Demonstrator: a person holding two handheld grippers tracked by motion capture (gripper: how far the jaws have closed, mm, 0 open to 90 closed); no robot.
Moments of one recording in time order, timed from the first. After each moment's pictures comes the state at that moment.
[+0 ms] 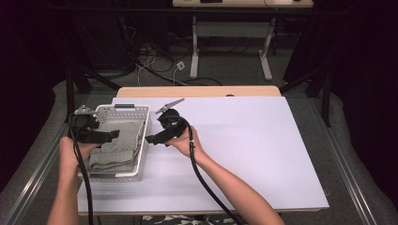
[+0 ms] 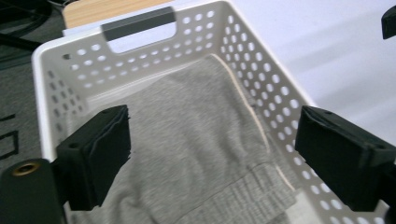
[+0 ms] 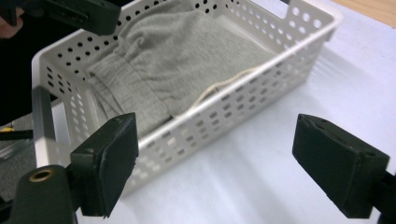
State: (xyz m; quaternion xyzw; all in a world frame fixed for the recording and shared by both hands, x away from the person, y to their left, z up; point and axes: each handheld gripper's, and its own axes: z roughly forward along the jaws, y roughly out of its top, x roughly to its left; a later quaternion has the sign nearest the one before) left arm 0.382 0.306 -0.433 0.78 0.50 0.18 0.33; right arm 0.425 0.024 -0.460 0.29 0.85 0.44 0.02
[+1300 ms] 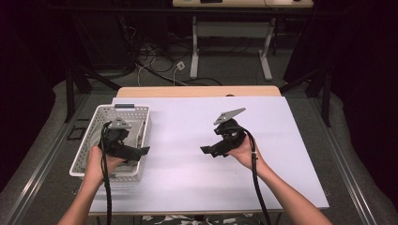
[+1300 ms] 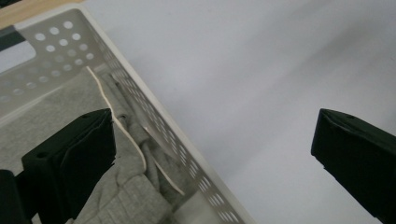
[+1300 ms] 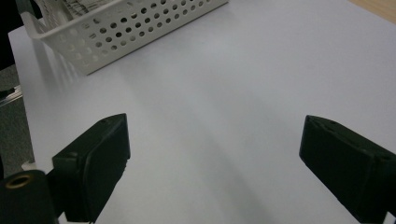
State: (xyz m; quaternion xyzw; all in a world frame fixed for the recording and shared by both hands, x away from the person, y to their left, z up) left arm 0.343 0.220 -0.439 0.84 0.40 0.14 0.34; right arm 0.381 -0.137 -0.452 0.29 0.87 0.40 0.07
